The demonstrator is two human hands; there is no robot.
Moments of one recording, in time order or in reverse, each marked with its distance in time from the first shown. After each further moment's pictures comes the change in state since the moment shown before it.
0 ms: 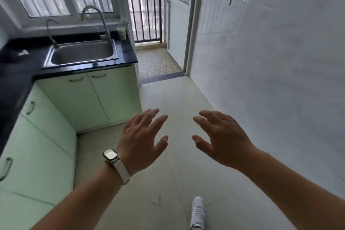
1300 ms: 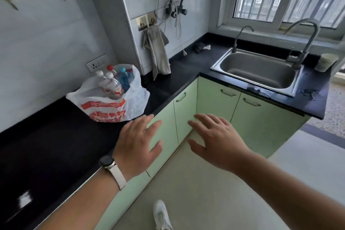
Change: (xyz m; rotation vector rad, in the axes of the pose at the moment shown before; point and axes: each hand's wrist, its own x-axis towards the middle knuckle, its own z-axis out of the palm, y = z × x) left_hand -0.042 -0.296 -0.086 0.445 0.152 -0.950; right_hand 0.409 -0.272 0.113 0.297 -0.126 -0.997
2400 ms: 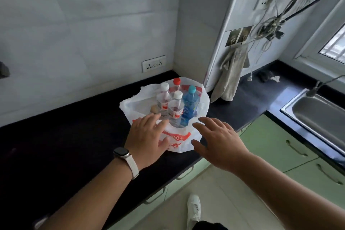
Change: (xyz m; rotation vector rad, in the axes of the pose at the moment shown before) left_hand 0.080 -0.313 0.038 -0.010 -0.054 -0.275; right_hand 0.325 -0.144 0.089 -0.100 -0.156 -0.209
